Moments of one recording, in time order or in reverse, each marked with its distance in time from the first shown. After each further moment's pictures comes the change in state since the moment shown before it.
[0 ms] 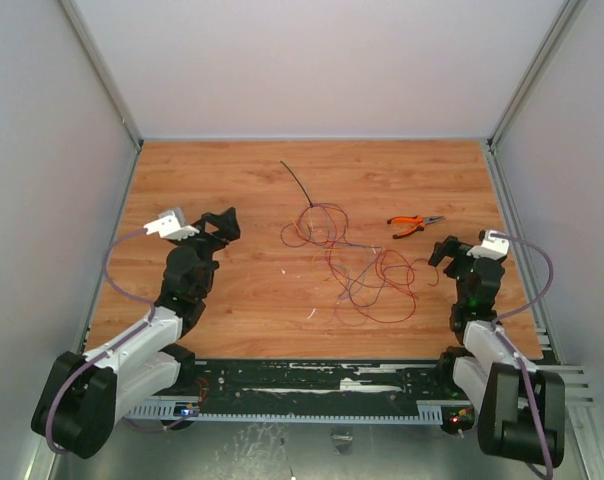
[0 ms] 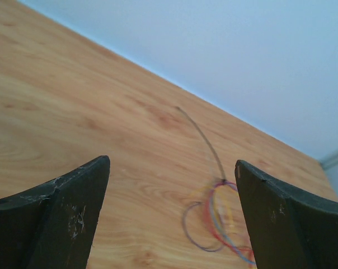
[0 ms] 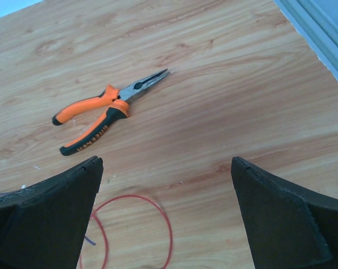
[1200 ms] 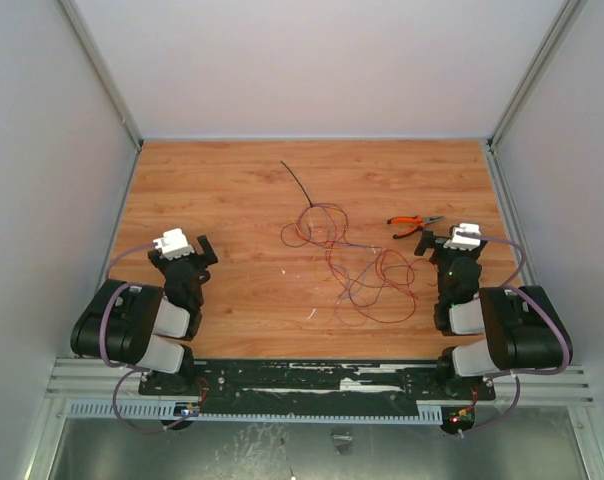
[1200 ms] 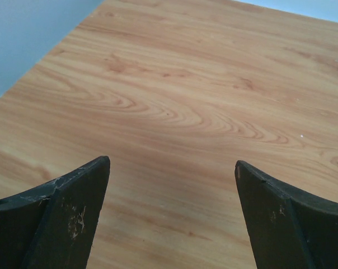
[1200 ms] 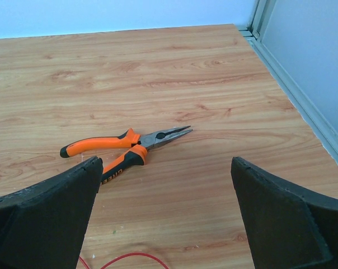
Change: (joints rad) left arm 0.222 0.459 -0.257 0.566 -0.086 0.435; right arm 0.223 0.518 -0.037 0.794 0.183 -0.241
